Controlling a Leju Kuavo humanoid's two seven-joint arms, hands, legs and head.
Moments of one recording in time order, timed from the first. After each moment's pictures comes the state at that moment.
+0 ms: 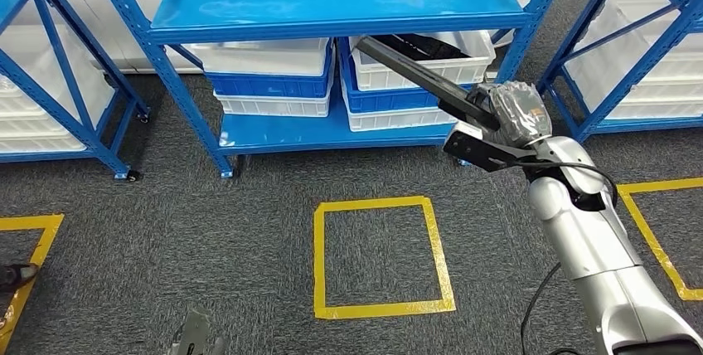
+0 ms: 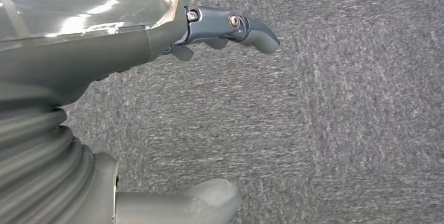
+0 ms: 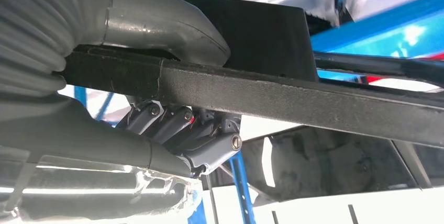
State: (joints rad) left arm -0.14 -0.20 0.62 -0.21 -0.70 0.40 -0.39; right arm -0.71 -0.31 0.43 -1.15 0.84 -0.16 -0.22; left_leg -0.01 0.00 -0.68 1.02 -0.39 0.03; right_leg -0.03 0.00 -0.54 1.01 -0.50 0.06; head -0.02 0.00
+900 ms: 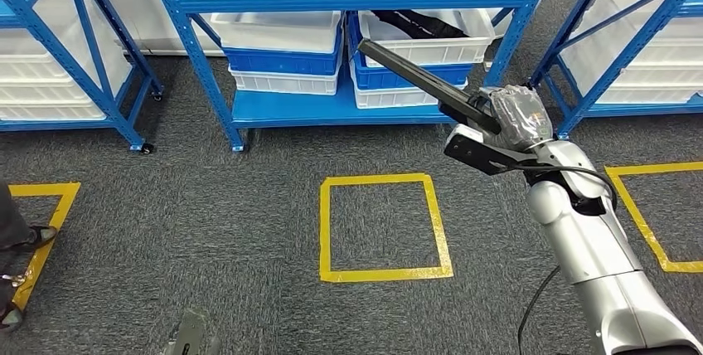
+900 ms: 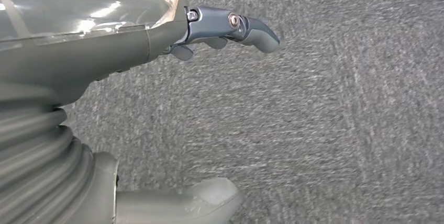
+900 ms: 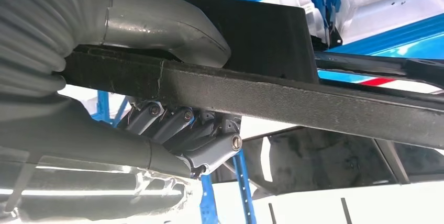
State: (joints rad) left arm -0.13 -0.18 0.62 -0.21 -0.70 0.38 -0.42; right arm -0.71 -0.30 0.42 -1.16 0.85 -0.16 -0.22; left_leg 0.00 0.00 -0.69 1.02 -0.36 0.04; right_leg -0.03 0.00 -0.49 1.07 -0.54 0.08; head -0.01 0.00
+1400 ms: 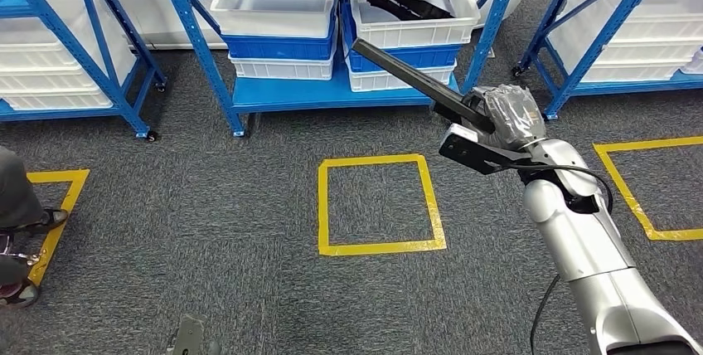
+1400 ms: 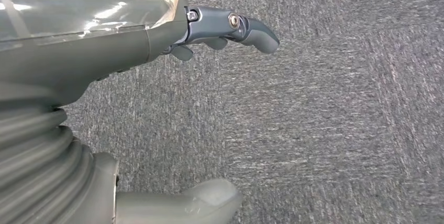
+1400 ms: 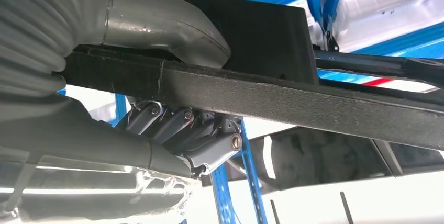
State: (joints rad) left arm -0.13 -0.18 0.62 -0.21 -0.70 0.38 -0.42; right arm -0.70 -0.30 0.41 -1.17 0.86 -0.17 -0.23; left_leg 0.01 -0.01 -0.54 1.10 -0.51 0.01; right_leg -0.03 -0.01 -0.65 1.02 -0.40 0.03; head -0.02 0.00
